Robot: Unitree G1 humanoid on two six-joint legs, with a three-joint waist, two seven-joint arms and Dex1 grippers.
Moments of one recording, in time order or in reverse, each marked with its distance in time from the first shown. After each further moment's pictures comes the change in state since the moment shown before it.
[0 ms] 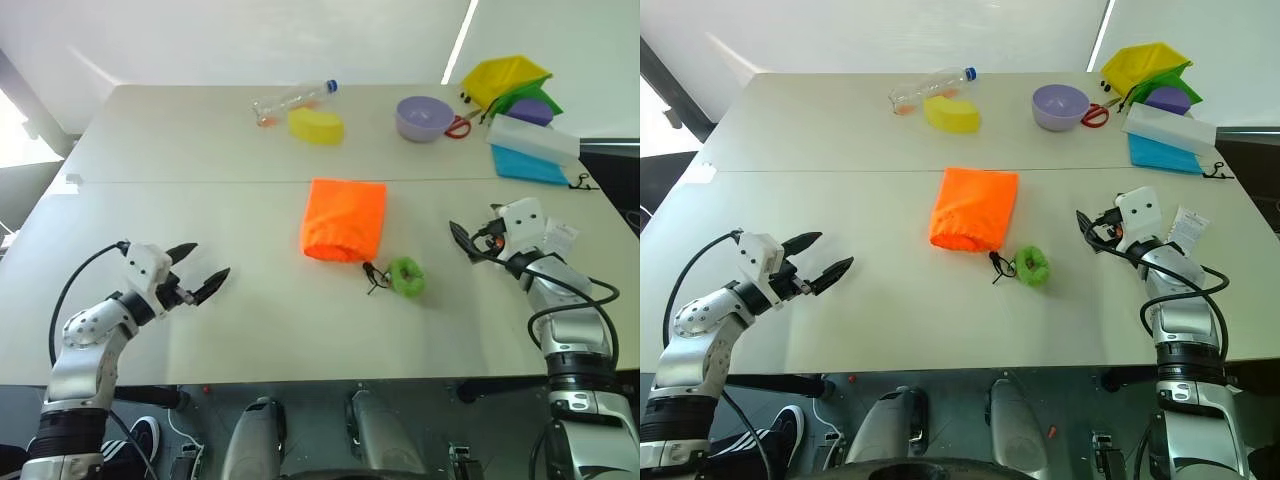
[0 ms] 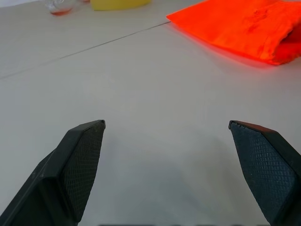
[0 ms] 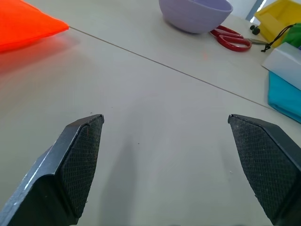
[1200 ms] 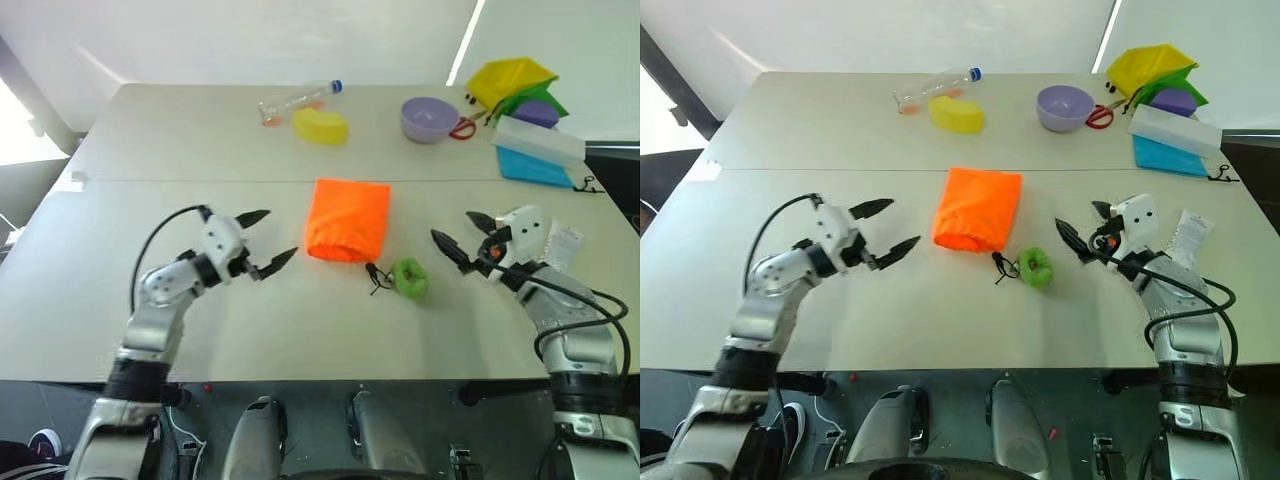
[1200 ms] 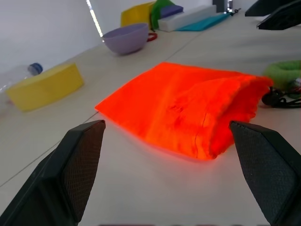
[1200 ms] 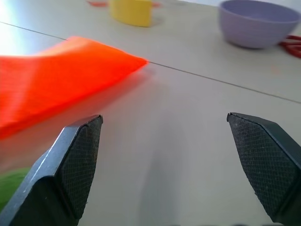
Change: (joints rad) left arm -0.306 -0.161 -0.274 0.110 0.214 -0.202 -0.002; right arm 0.147 0.018 -0.016 -0.266 0.254 0.133 0.204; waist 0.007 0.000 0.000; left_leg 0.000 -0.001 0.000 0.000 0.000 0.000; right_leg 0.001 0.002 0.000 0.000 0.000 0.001
